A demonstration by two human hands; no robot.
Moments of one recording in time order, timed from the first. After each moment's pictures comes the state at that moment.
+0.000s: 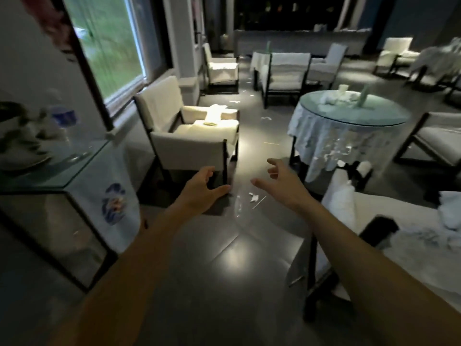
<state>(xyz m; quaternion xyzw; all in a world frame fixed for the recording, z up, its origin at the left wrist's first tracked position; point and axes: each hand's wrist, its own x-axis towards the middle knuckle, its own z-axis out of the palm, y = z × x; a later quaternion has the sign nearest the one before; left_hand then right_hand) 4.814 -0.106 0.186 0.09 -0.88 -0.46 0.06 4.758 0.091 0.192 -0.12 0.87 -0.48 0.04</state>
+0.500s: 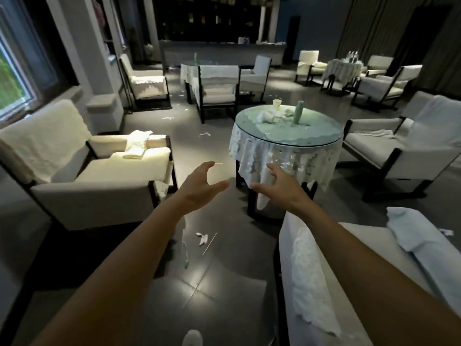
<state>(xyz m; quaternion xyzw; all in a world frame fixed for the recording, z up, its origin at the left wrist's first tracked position) 4.410 0.010 0.197 -0.10 -0.90 -0.42 0.01 4.423 0.220 0.191 -0.01 0.90 -0.43 -0.03</state>
